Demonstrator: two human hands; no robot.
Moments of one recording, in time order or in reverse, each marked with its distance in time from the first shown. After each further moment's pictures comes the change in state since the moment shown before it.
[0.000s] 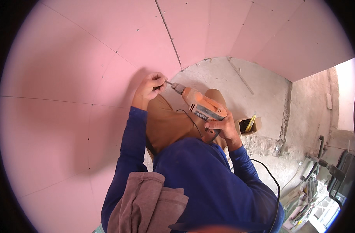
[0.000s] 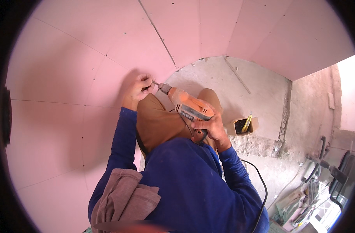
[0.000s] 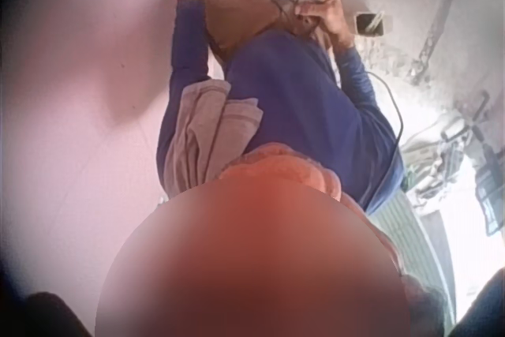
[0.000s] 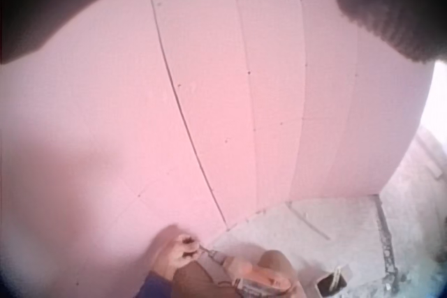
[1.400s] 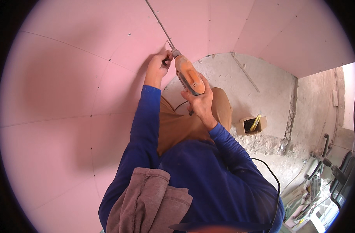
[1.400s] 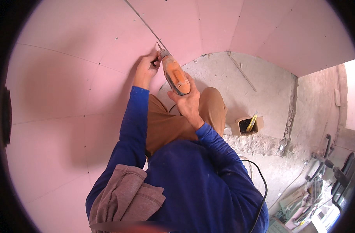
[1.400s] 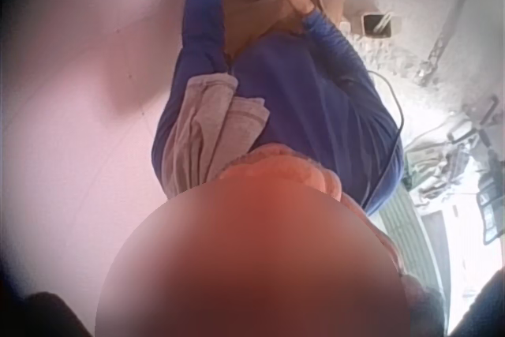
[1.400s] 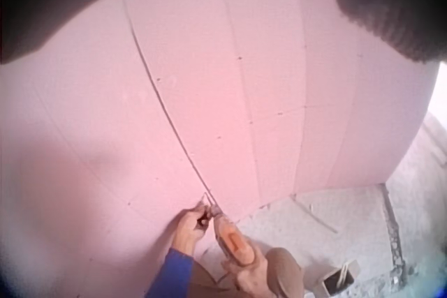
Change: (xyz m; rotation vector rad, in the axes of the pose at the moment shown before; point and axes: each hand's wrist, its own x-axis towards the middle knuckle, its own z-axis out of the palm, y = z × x) left_hand 0.132 0.015 0.011 -0.231 0.505 0.058; right_hand 0.122 0.023 0.070 -0.150 0.315 -0.301
